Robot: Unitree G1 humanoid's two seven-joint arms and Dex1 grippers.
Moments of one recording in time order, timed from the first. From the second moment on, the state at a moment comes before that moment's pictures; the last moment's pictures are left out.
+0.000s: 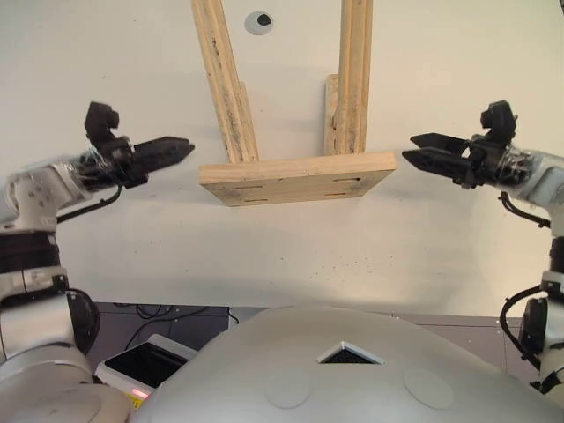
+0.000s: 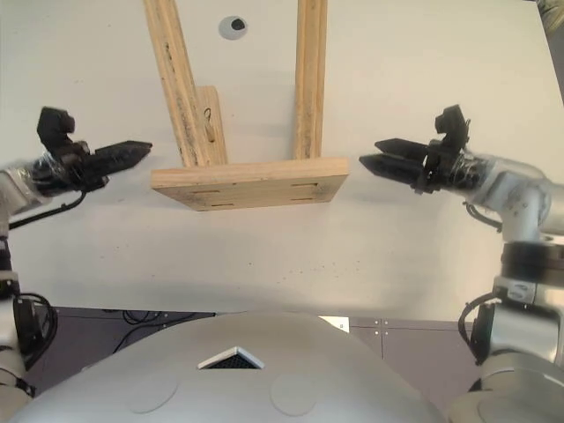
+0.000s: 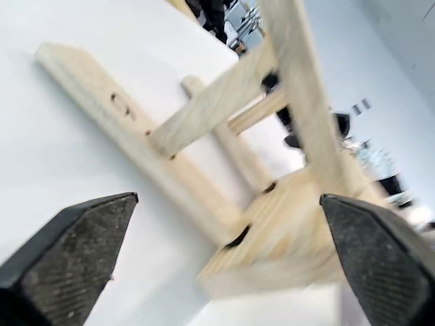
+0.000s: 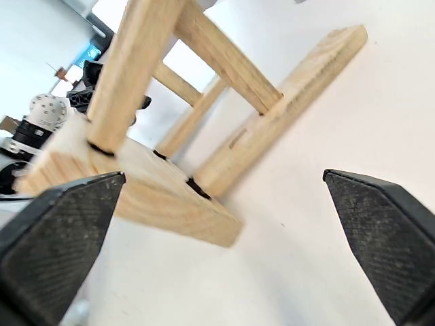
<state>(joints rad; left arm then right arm) -0.08 0.78 0.16 0.21 -0.68 0.77 -1.26 -0.09 -0.72 -0.13 0.10 0.64 0.74 1.19</state>
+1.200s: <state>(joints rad) 0.07 0.68 -0.03 0.04 -0.35 -0.07 -1.30 -0.09 -0.60 0.12 0.21 0.32 -0.14 1.36</state>
